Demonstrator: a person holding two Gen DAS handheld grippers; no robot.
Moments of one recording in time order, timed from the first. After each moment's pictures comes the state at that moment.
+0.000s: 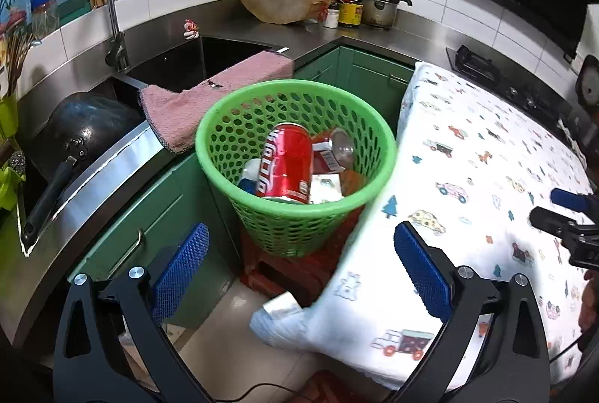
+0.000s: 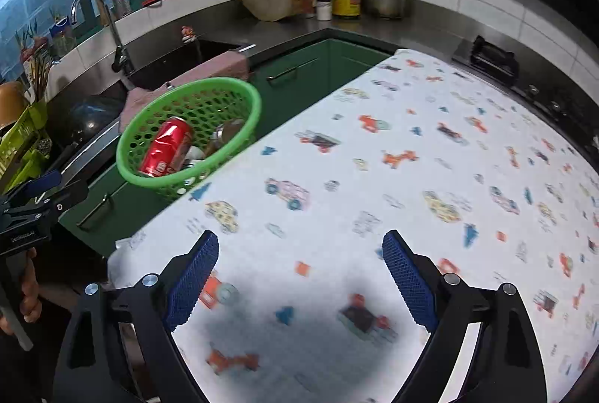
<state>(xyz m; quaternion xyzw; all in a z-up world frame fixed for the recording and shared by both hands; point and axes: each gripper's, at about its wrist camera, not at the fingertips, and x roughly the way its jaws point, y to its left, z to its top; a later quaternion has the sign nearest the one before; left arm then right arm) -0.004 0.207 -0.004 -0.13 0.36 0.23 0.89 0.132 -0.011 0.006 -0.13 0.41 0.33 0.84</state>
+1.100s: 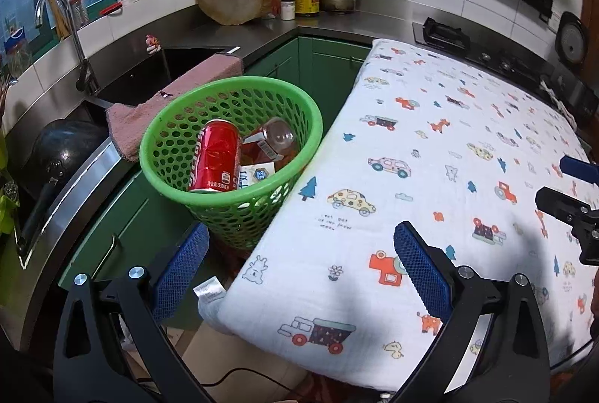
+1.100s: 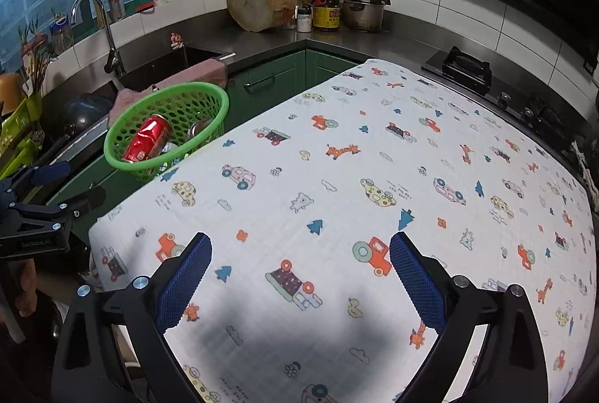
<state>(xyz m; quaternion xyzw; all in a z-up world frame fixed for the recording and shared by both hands) 0.024 0.128 -0.002 -0.08 0.39 0.19 0.90 0.126 -0.075 0.015 -0.14 0.38 0.32 0.86</state>
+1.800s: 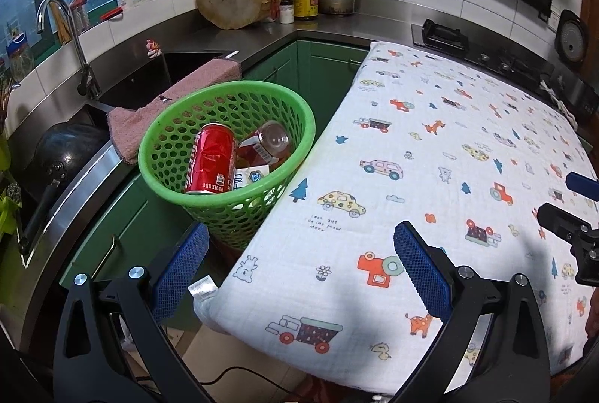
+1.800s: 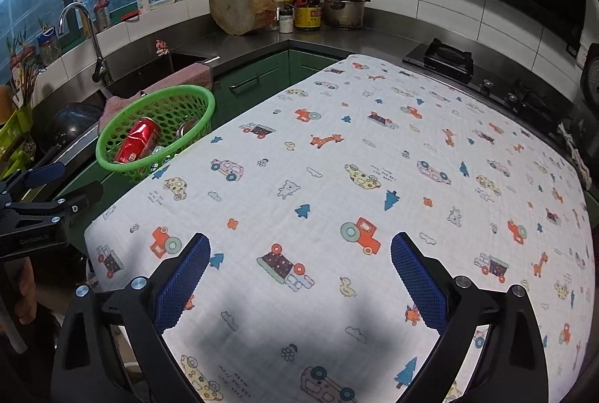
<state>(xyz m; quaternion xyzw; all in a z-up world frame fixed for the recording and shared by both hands) 0.025 0.115 0.002 -0.07 0.38 0.20 0.90 0.114 -0.093 0.013 -0.12 0.38 0.29 0.87</state>
